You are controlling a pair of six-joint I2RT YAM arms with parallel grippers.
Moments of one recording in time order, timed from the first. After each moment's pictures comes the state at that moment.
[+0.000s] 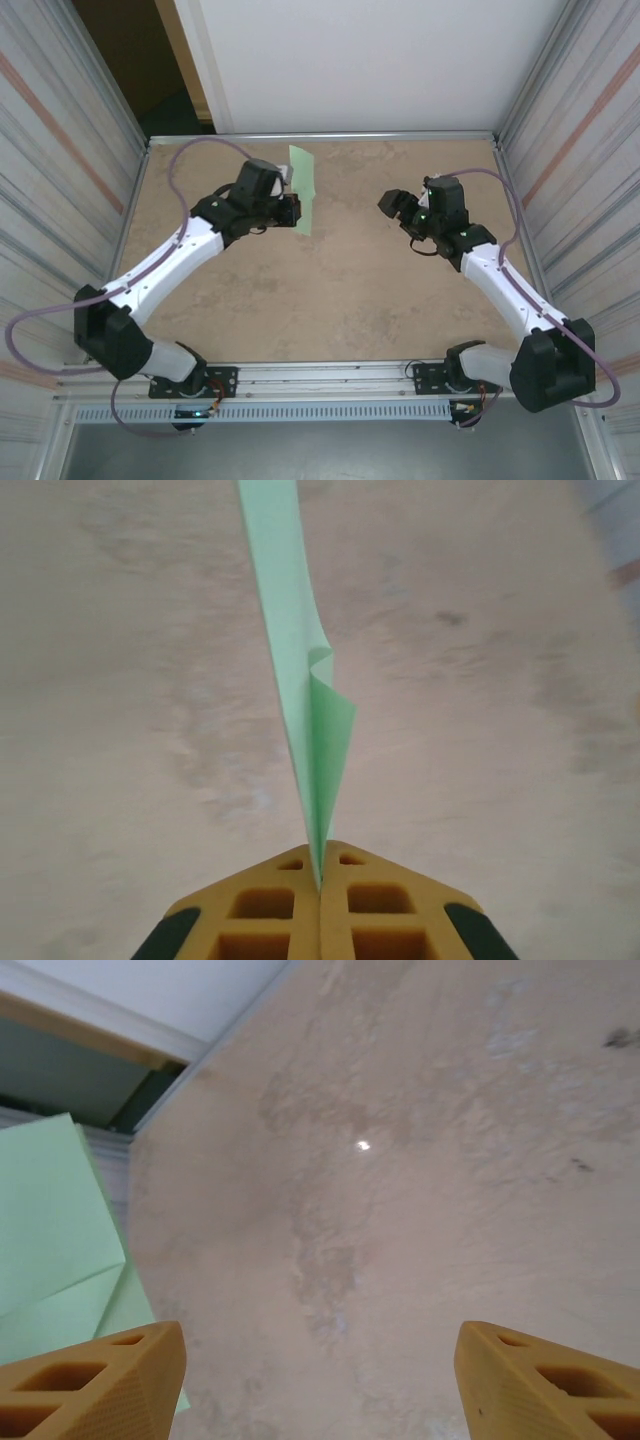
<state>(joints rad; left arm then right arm) -0.64 1.46 1.34 -0.68 -0.03 -0.44 0.29 1.19 0.89 -0.29 -0.22 0.87</state>
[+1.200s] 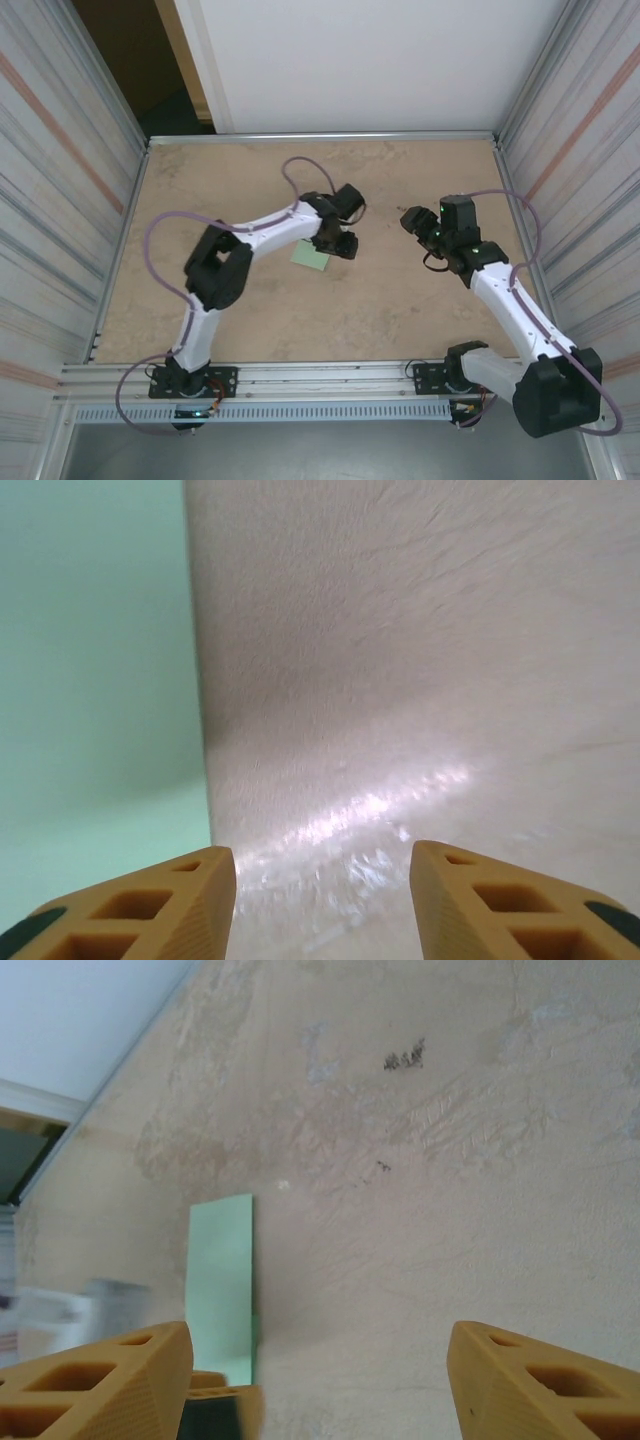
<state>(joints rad) -0.78 2.06 1.64 -0.81 0.10 -0.46 0.24 1.08 0.77 -0.40 -0.07 0.88</state>
